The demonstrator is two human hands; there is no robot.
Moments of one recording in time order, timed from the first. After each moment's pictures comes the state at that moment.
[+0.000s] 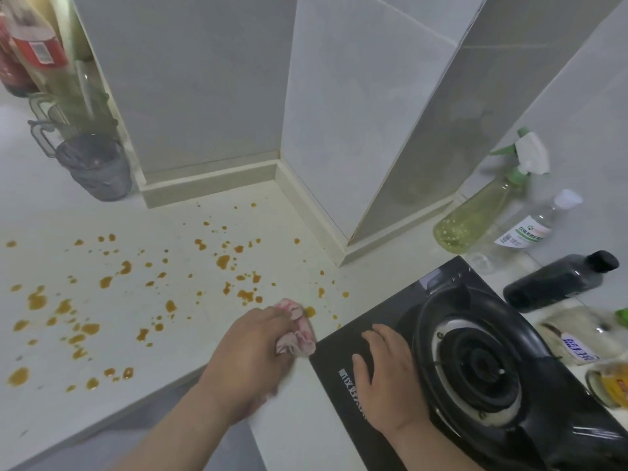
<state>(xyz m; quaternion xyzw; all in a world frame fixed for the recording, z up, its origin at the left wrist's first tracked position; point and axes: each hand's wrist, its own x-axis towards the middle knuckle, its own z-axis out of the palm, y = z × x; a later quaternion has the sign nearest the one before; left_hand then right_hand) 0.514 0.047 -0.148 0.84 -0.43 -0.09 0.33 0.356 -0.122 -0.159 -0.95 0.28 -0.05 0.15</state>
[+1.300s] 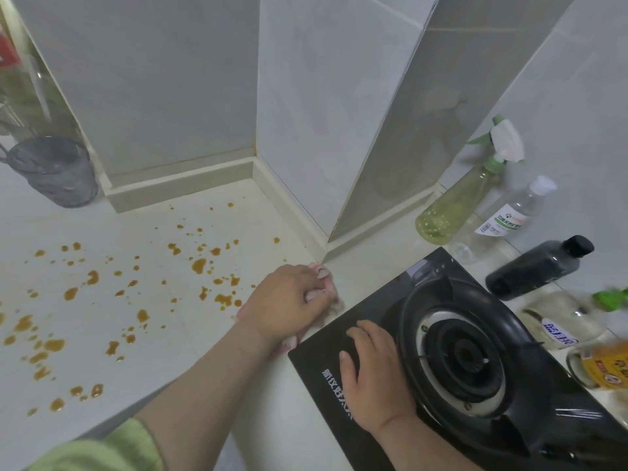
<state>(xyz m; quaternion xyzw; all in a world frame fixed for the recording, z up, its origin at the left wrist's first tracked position) 0.542 -0.049 -0.142 0.82 -0.47 -0.10 0.32 0.356 -0.126 -0.160 -0.95 0.27 -0.07 0.15</state>
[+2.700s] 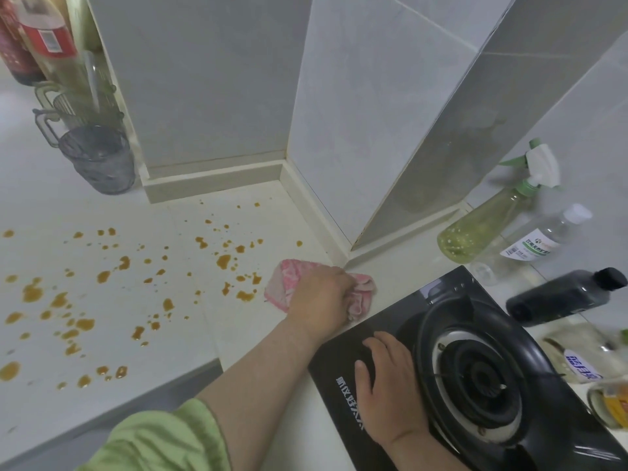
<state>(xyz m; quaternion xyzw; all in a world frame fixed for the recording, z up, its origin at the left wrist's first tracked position) 0.532 -0.071 -0.139 0.85 -0.43 -0.09 0.30 0.357 -0.126 -0.163 -0.95 0.29 -0.07 0.13</state>
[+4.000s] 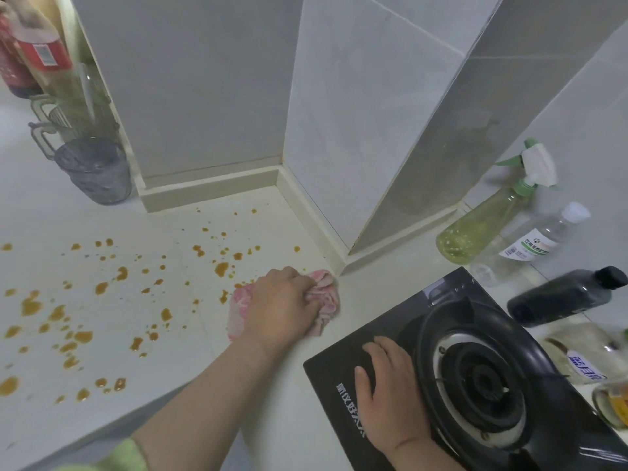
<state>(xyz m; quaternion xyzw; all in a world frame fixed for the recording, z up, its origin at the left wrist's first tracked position) 0.555 -0.032 -0.151 0.89 -0.36 -0.03 0.29 0.357 -0.128 -0.167 -0.95 0.27 -0.09 0.14</state>
